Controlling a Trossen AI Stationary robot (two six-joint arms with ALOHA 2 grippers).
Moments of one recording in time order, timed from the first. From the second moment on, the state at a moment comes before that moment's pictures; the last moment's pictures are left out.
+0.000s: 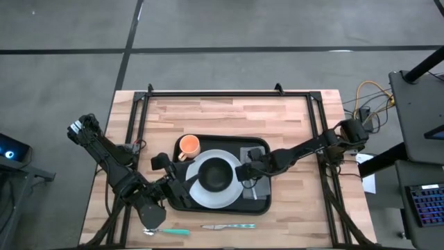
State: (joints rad) left arm -0.77 1.44 1.32 -0.59 -1.31 -0.20; right arm 0.26 1.74 1.00 -0.44 0.23 1.52
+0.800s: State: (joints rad) left arm -0.79 1.44 1.32 -0.60 -1.30 -0.21; right arm 0.25 1.79 1.04 -0.52 0.20 1.49
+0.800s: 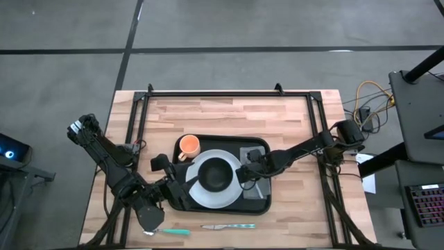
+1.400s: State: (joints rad) left arm -0.79 1.44 1.32 -0.60 -1.26 -0.21; right arm 0.25 2.06 1.44 -1.18 0.29 1.50
